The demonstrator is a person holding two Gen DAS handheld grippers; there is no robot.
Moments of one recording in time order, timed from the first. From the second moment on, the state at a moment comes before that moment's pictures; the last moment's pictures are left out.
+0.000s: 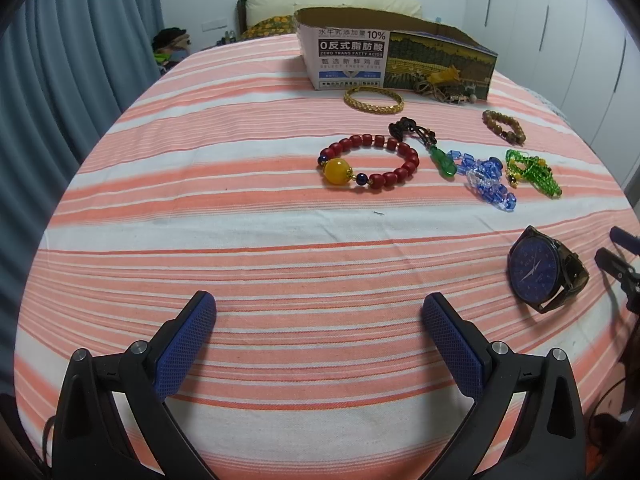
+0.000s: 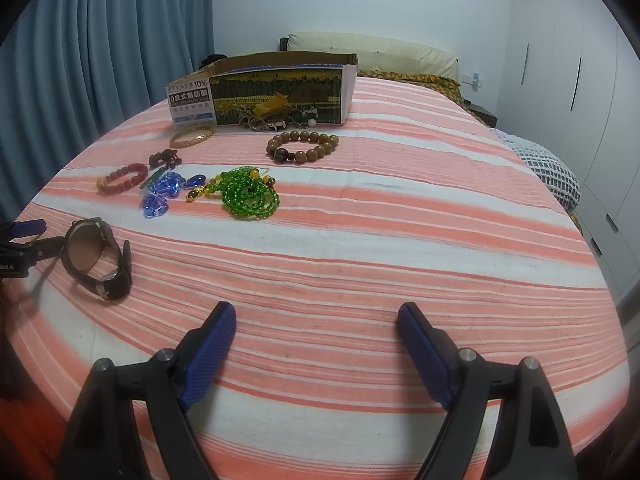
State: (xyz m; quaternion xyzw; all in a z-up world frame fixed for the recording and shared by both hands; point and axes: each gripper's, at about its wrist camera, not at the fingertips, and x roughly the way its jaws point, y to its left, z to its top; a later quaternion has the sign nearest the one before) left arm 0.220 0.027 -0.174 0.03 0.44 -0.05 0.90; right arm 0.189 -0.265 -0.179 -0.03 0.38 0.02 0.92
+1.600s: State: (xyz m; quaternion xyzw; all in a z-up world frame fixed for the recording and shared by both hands) left arm 0.305 0.013 -0.173 0.06 0.49 -0.12 0.86; right arm 0.246 -0.244 -0.173 -0.07 0.45 0.09 0.88
